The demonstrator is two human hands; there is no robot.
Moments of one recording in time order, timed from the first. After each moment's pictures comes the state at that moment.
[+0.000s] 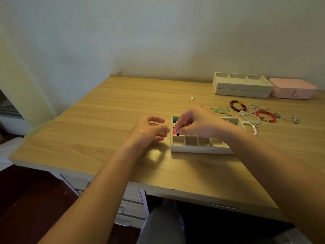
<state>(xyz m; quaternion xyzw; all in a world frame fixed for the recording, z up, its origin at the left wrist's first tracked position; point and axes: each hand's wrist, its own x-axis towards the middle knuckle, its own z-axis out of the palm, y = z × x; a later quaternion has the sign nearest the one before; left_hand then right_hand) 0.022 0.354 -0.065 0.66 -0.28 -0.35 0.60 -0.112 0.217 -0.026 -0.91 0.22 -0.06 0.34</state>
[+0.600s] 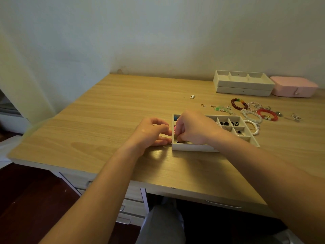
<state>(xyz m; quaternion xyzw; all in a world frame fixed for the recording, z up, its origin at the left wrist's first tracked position) 0.019 0.353 -0.065 0.69 -0.26 -0.38 0.55 -0.099 0.236 -0.040 -0.95 0.26 -0.04 0.19</state>
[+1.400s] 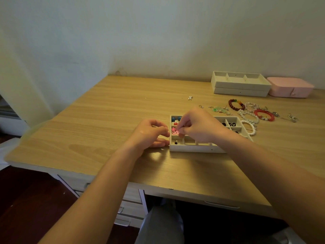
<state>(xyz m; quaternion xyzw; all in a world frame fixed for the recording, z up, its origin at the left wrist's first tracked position) 0.017 0.352 -0.063 0.69 -0.27 -0.39 0.54 -0.113 0.226 -0.035 -0.93 0.26 -0.10 0.25</state>
